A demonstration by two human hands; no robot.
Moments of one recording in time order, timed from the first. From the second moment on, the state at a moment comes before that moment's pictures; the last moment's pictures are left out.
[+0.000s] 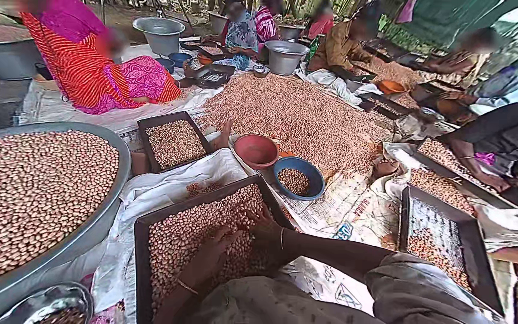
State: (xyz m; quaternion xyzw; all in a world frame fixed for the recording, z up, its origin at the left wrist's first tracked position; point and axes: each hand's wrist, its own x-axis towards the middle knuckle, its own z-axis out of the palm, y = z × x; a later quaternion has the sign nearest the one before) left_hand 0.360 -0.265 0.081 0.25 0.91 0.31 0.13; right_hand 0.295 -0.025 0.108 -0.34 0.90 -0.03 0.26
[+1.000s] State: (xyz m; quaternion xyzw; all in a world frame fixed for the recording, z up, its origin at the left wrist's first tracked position) left_hand 0.475 -0.339 0.142 -0.15 0.74 0.65 -0.13; right_hand 0.309 -0.105 0.105 -0.40 0.88 -0.27 0.02
